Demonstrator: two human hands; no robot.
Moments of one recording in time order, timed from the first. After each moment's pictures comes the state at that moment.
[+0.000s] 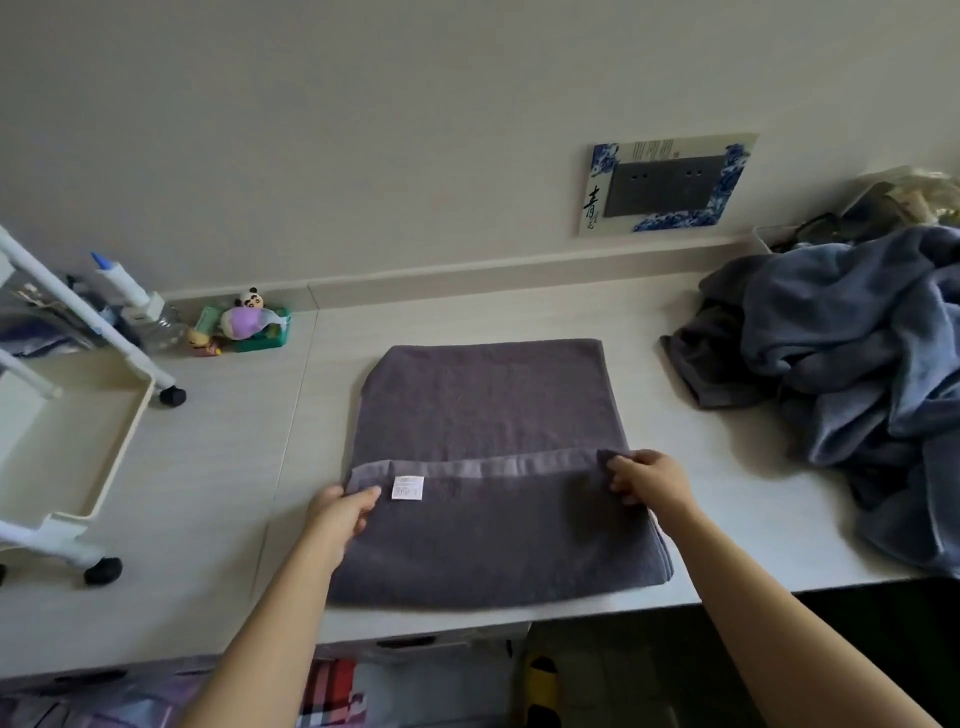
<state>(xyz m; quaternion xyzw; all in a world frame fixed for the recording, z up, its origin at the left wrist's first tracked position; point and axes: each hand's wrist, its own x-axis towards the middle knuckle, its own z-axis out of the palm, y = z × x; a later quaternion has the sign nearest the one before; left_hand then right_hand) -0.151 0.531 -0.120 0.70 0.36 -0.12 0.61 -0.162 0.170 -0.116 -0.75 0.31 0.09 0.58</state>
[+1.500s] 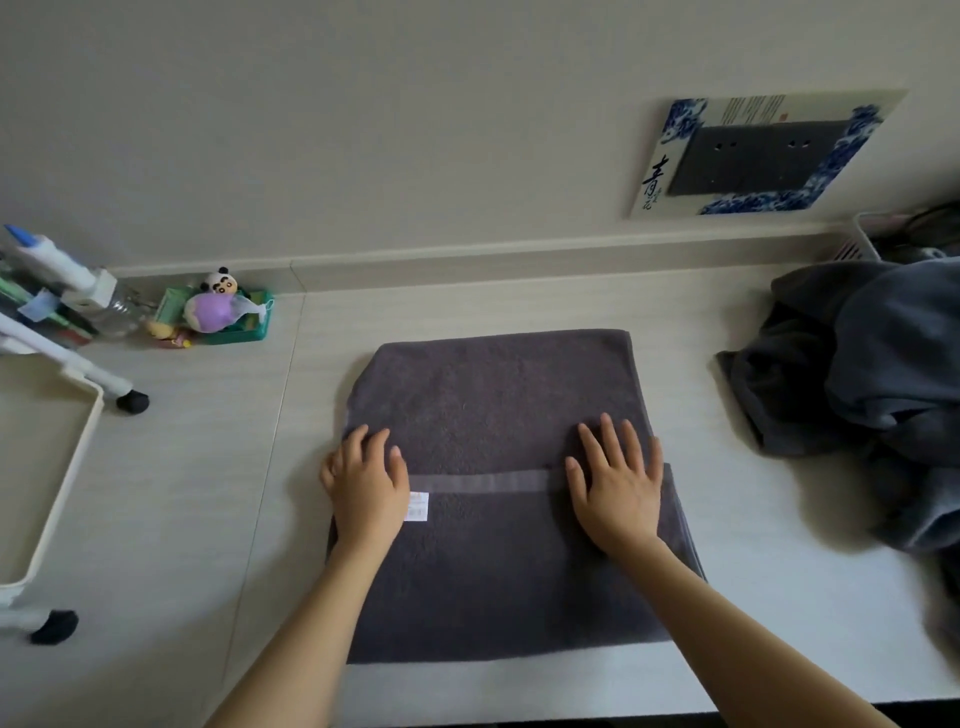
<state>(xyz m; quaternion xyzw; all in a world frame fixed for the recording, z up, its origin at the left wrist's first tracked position) -0.066 0.502 -0.151 0.98 0.11 0.05 0.16 -0.088 0.230 -0.148 -0.99 0.06 0.06 0.07</state>
